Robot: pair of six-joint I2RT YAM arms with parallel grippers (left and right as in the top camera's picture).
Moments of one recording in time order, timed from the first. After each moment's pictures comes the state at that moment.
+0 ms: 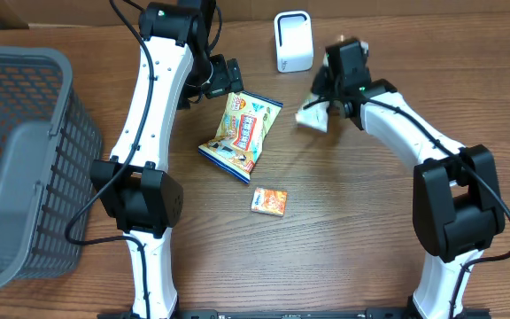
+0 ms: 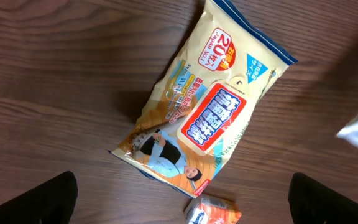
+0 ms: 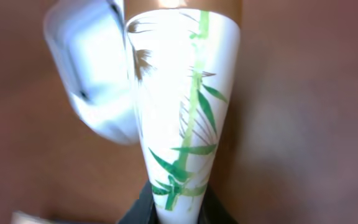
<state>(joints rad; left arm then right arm) -0.21 2.22 2.35 -1.56 0.07 -0.47 0.33 2.04 1.50 -0.19 0.10 0.65</state>
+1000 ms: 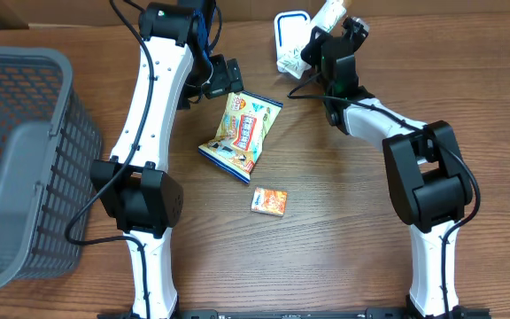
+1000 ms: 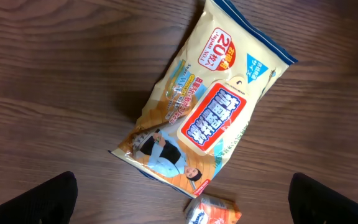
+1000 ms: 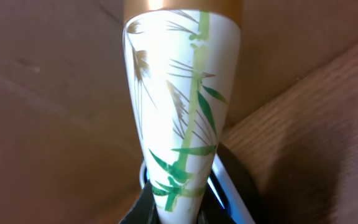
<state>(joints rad) -0.21 2.22 2.35 -1.56 0.07 -0.47 0.33 2.27 1.51 0.53 0.20 0.86</state>
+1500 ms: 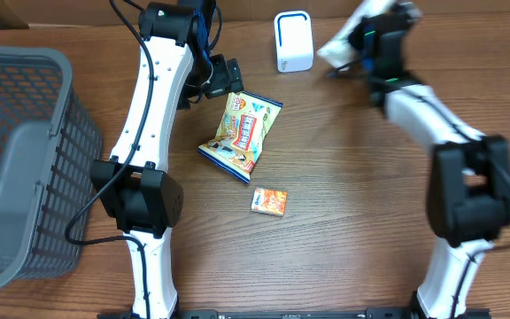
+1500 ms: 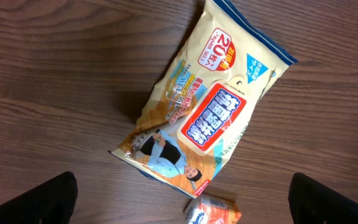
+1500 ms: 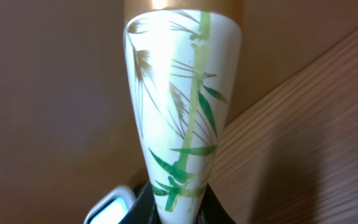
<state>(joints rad) -0.21 2.22 2.35 -1.56 0.07 -0.47 0.13 2.07 1.51 0.19 0.18 0.79</state>
